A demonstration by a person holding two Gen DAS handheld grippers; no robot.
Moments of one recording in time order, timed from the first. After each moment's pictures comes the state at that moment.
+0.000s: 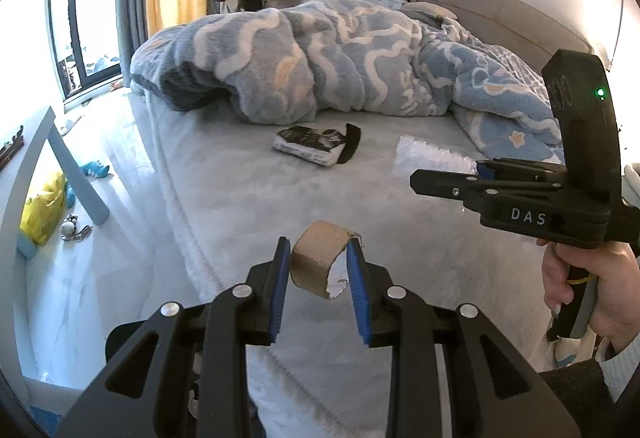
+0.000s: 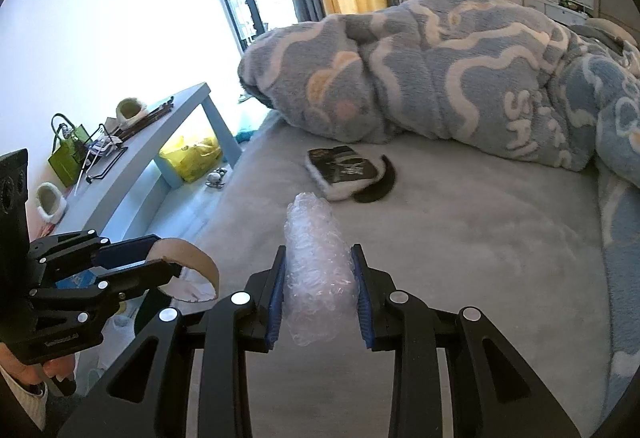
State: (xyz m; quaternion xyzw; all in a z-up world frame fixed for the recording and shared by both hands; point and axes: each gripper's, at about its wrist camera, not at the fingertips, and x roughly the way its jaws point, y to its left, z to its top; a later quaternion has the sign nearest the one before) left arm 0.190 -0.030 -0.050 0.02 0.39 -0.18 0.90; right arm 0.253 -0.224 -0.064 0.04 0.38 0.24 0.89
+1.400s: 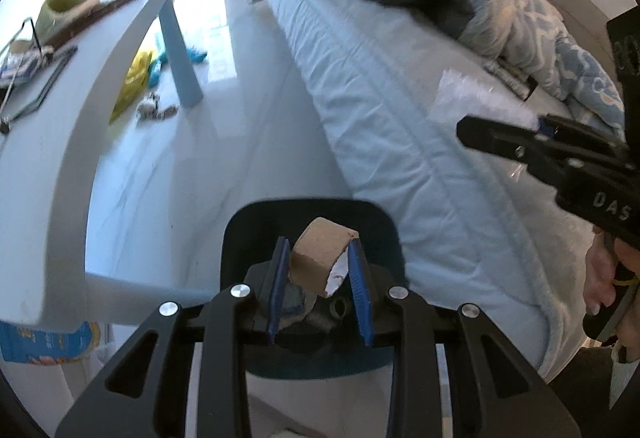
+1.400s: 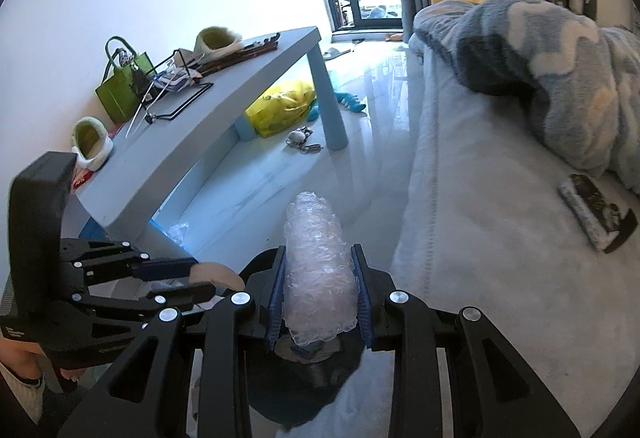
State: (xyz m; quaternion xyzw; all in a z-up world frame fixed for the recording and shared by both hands) left arm 0.169 0.166 -0.110 -0.05 0.52 -0.04 0.85; right arm 0.248 0.004 -0.082 -0.04 0.41 0.36 0.84
